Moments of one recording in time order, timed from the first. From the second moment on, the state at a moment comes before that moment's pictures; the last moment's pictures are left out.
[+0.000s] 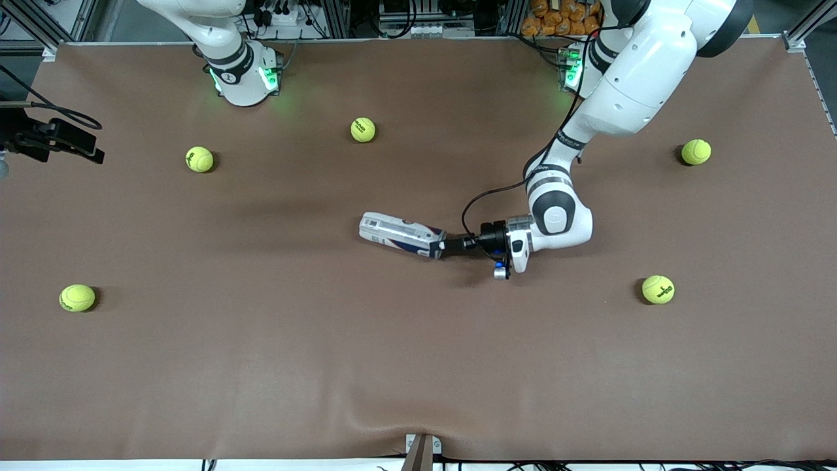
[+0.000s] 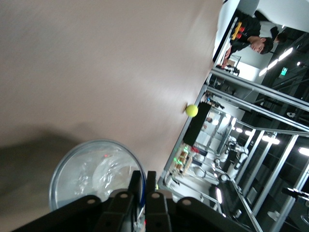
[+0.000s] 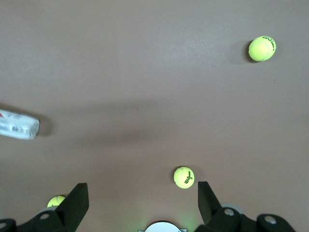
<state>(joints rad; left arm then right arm) -0.27 0.74 -0.25 -1.82 -1.78 2.24 0.64 -0.13 -0.03 0.07 -1.57 0.04 1.44 0.01</state>
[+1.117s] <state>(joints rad) -0.38 0.57 -0.28 -1.46 -0.36 2.34 -0.49 -0.15 -0.03 0.06 -1.56 0.03 1.44 0.01</state>
